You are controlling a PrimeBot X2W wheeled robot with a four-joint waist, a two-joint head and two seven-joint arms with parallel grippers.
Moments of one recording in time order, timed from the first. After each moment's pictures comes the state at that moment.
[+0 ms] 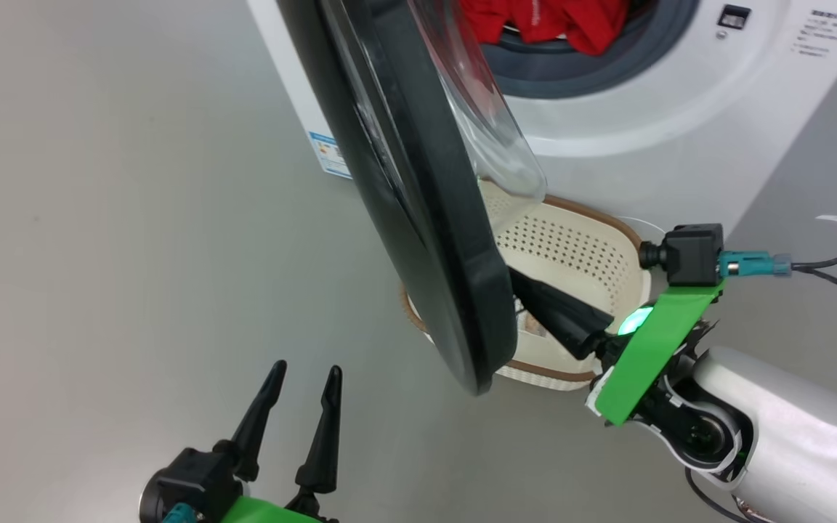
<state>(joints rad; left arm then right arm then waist) -0.10 0.04 -0.25 0.14 -0.33 -0.02 -0.25 -0.74 -0.51 1.03 0.17 1.52 0.12 -0.16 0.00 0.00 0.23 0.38</state>
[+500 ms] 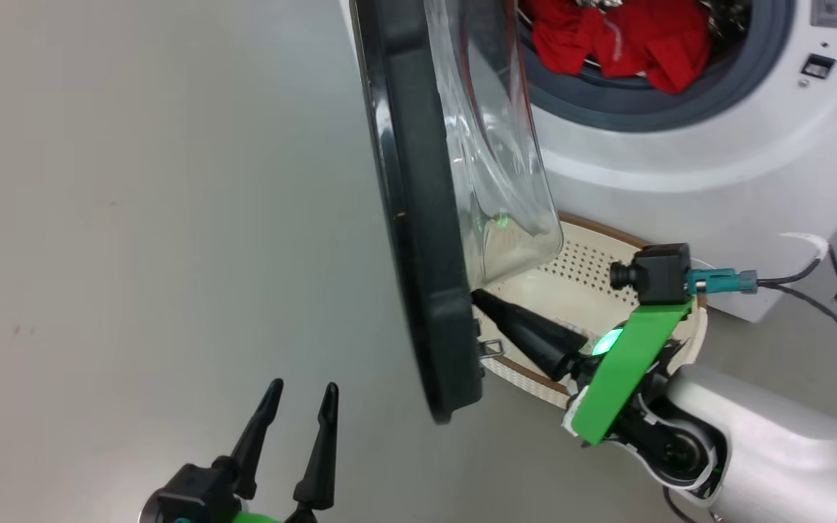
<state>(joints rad) -0.06 0.04 -0.25 0.15 -0.33 0.00 -0.25 -0.74 -0.47 1.09 0.18 1.55 0.12 -0.17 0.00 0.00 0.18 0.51</state>
